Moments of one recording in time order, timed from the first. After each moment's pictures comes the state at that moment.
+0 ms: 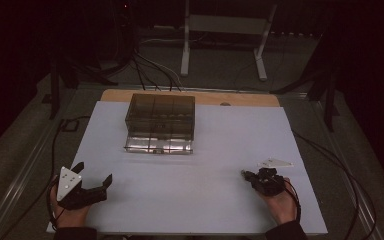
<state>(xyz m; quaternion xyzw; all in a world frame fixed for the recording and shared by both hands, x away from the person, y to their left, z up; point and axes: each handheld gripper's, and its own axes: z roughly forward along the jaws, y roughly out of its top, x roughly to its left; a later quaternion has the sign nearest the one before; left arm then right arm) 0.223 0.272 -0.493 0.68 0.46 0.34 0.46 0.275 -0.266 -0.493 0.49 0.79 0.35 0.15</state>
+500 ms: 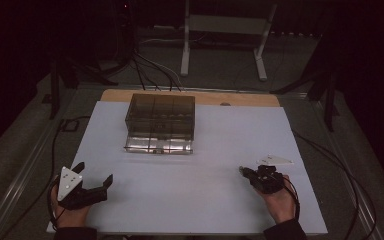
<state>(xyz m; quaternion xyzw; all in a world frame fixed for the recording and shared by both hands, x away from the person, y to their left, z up) 0.223 0.272 -0.493 0.69 0.46 0.34 0.46 0.275 -0.258 -0.478 0.48 0.78 0.36 0.16</state>
